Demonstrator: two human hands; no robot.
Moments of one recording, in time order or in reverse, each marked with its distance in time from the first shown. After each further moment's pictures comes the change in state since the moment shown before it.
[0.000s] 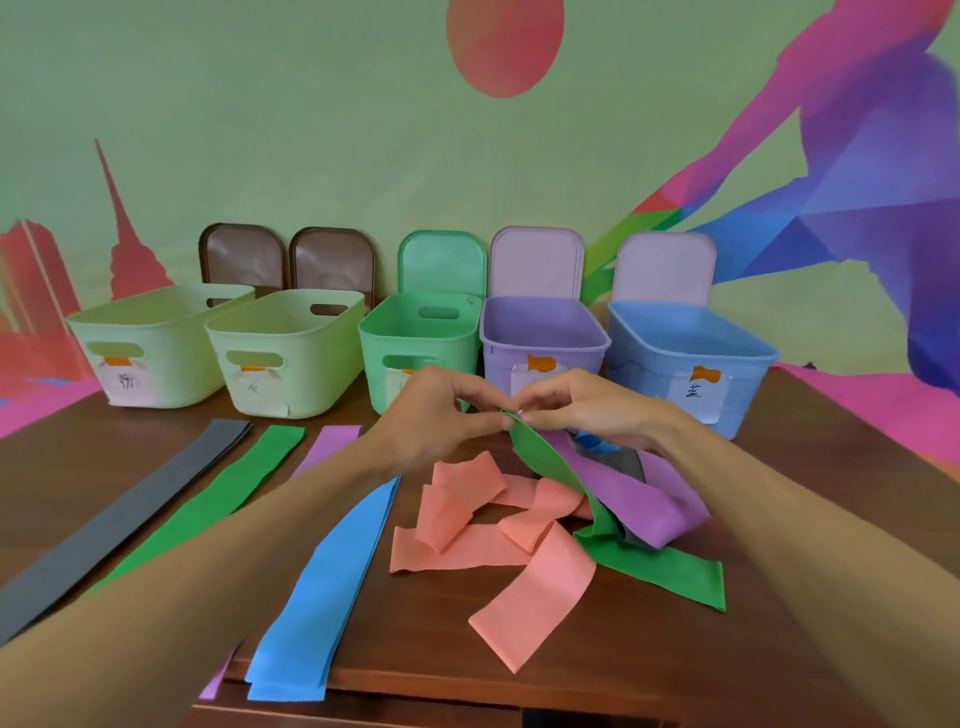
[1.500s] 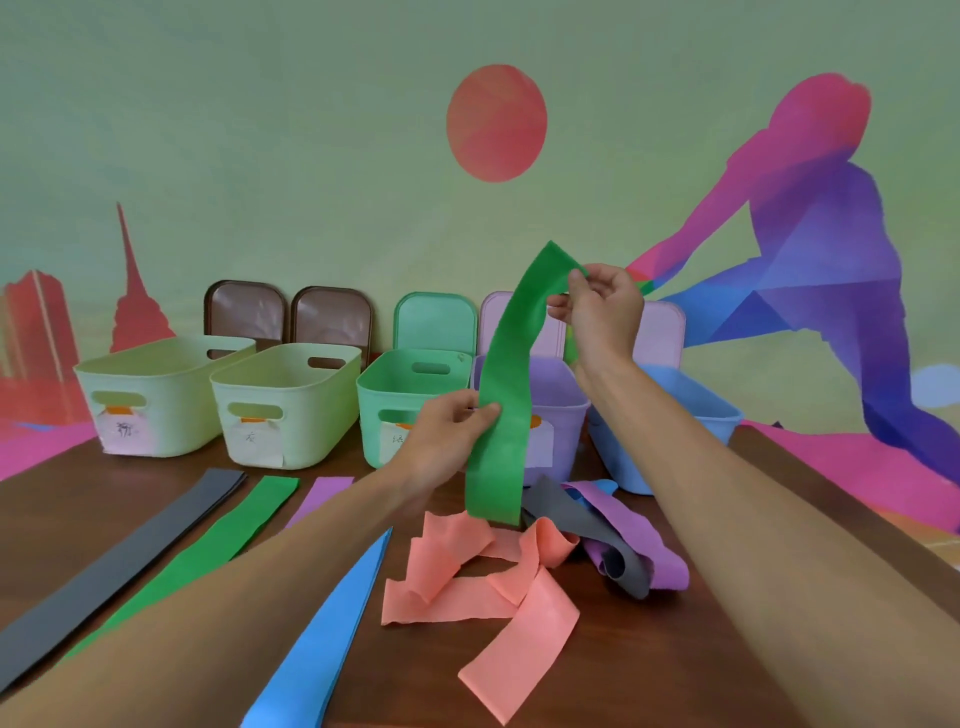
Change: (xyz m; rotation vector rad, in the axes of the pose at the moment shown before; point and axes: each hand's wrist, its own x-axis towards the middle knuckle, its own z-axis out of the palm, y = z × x) left_hand 0.021 0.013 0.004 -0.461 0.142 -0.171; right_hand 0.034 -0.103 -0.045 0.560 1.226 -0.286
